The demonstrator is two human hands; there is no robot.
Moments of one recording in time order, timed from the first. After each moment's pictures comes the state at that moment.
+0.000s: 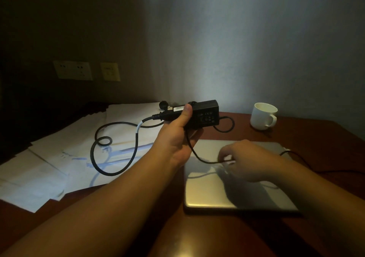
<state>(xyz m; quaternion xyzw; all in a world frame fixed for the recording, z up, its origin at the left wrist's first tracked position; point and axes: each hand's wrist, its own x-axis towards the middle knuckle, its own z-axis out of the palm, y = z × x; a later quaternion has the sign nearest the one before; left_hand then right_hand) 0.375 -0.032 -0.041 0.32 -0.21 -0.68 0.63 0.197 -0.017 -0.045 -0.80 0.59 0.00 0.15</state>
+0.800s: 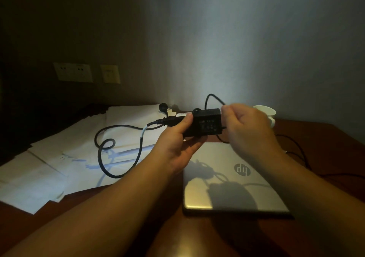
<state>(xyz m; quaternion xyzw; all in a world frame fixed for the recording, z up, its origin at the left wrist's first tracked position) 0.378 -0.027 -0.046 0.32 -0.23 -0.71 0.58 0.232 0.002 -0.002 -0.68 0.58 -0.44 0.08</state>
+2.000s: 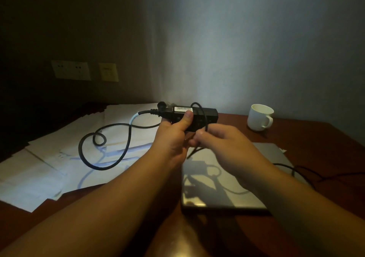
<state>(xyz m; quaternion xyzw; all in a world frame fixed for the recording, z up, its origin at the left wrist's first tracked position) 0.378 -0.035 -0.046 0.35 -0.30 -0.65 0.61 0.251 0.030 -0.013 -0.67 0.52 -0.38 0.38</state>
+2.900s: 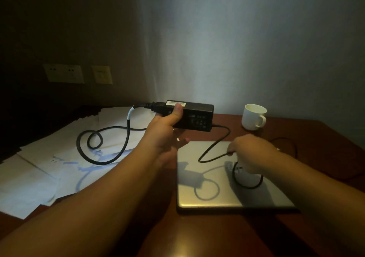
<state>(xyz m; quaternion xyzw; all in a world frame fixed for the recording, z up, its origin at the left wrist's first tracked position) 0.389 -0.032 -0.034 0.34 -0.35 -0.64 0.59 0.179 -0.033 -0.039 -0.72 0.67 0.14 -0.01</state>
